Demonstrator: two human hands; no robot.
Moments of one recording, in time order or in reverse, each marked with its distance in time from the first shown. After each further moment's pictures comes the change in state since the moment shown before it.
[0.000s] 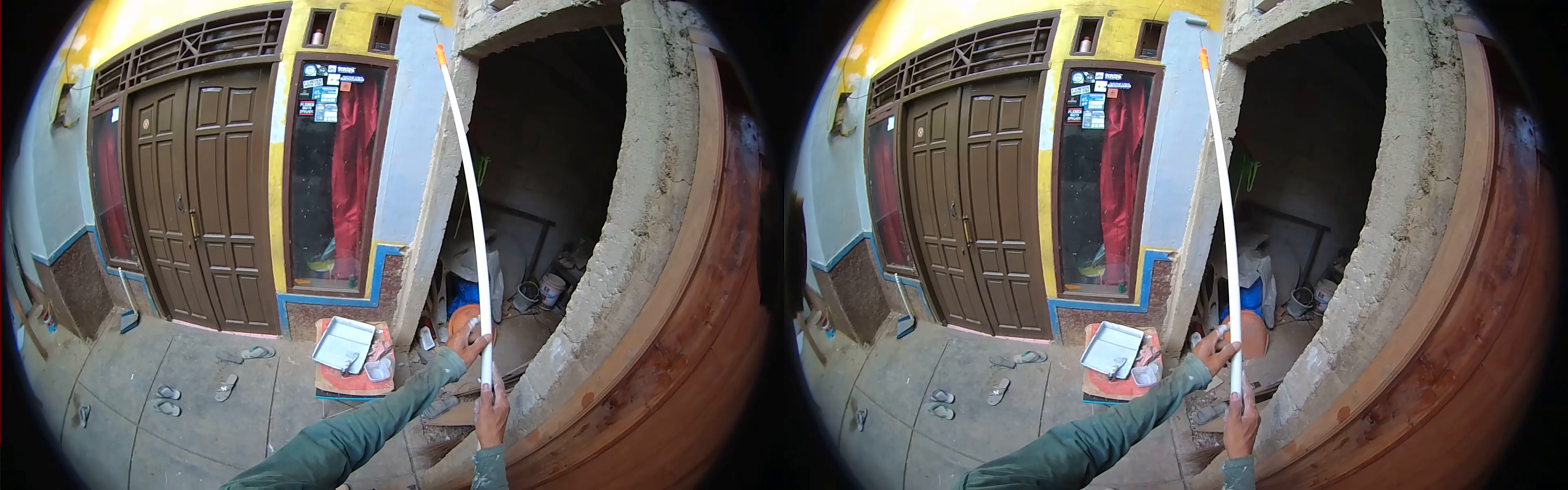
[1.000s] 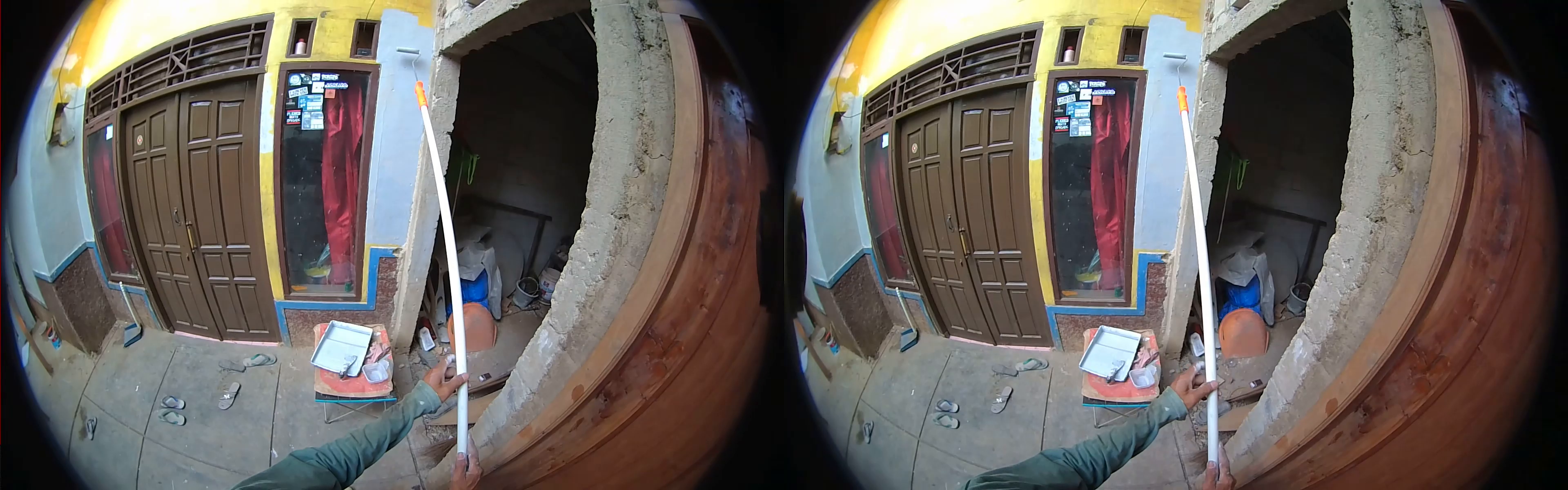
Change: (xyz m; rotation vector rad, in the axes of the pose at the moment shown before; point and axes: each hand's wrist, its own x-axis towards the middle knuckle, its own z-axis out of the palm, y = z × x) left_hand -0.071 -0.033 0.019 -0.013 -0.105 -0.179; right_hand -0.160 0.159 -0.030 -0.987 0.163 0.106
